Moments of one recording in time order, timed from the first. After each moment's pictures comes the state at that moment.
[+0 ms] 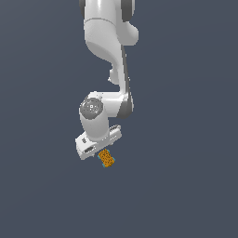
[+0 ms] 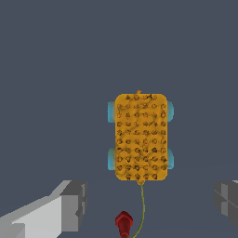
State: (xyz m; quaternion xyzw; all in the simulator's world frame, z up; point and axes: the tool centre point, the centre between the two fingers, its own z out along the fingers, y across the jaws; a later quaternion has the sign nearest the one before) arm 0.057 -0.080 0.066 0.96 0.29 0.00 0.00
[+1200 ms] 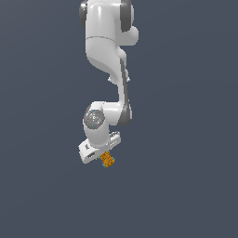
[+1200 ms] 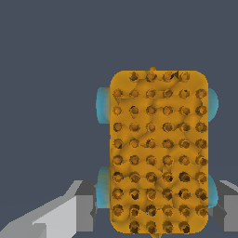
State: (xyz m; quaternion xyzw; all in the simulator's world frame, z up) arm 0.057 -0.081 0.015 0.96 0.30 0.00 0.00
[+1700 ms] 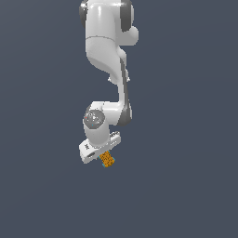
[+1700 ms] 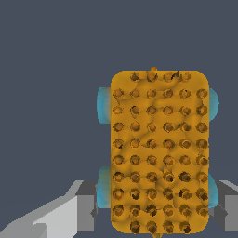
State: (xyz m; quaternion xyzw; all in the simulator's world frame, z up) arm 0.057 -0.080 0.016 0.96 0.30 0.00 0.00
